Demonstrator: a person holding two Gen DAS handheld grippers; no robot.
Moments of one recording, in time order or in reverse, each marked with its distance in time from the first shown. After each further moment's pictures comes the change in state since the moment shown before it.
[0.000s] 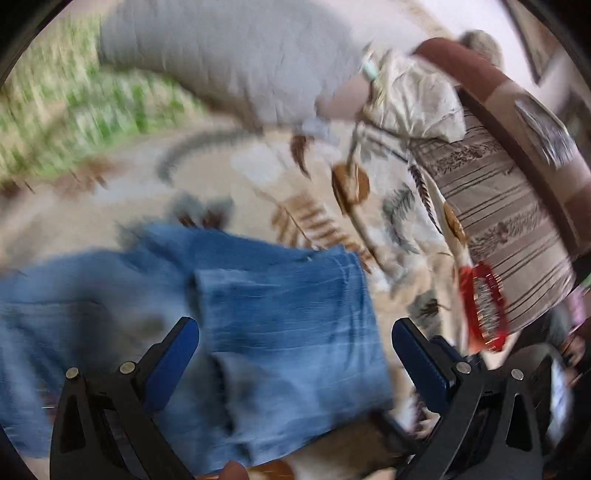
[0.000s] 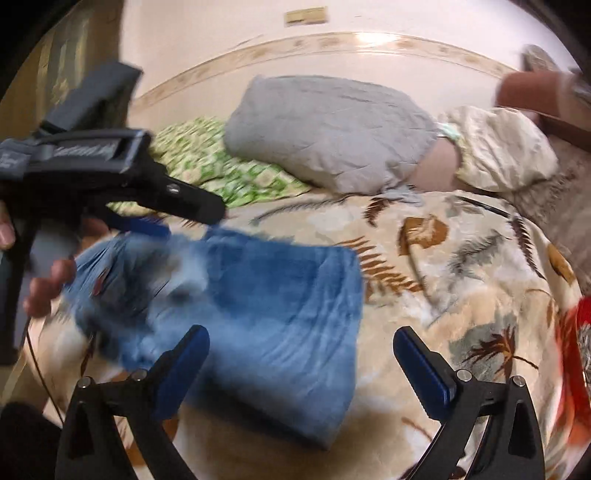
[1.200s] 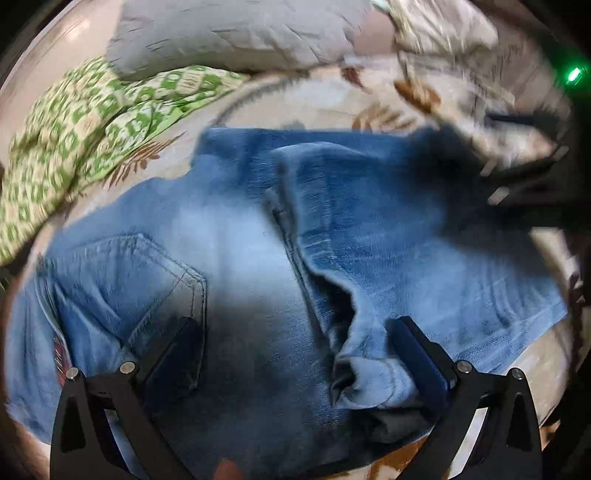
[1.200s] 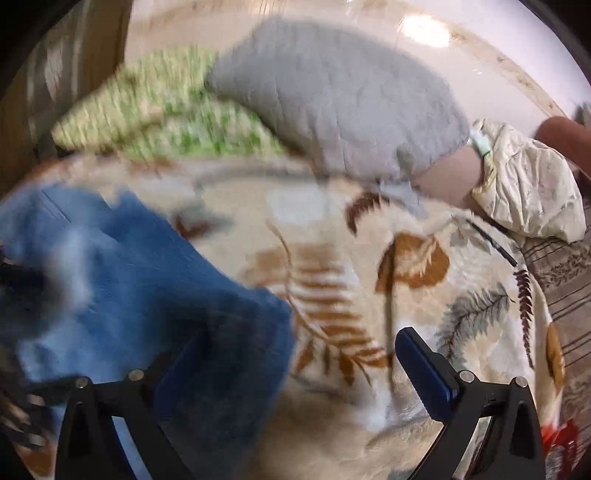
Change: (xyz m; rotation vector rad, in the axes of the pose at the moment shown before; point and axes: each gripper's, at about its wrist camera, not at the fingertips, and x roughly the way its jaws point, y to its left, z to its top) left arm 0.038 0.026 -0.082 0.252 -0.029 0.432; right arm 0.129 -0.021 0.045 -0.309 0.242 -0.092
